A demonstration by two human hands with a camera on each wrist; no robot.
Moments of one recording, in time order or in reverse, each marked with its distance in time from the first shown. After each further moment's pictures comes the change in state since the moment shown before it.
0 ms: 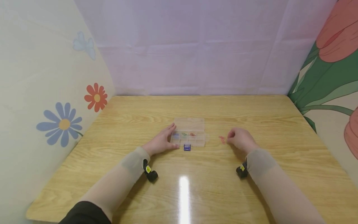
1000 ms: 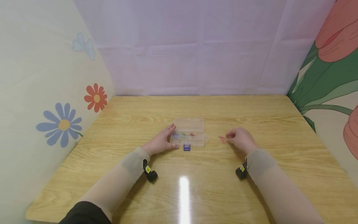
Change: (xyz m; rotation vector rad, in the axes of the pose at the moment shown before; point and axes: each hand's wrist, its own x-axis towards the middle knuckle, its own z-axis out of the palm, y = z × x) left_hand 0.000 0.000 0.000 0.017 -0.003 -0.006; right_hand 0.006 0.012 0.004 -0.022 0.041 -0.043
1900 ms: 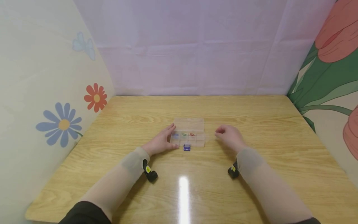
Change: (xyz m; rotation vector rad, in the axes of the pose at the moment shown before) left_hand 0.000 0.001 -0.001 0.014 0.001 0.007; right_hand 0.010 -0.033 0.016 0.107 0.034 0.004
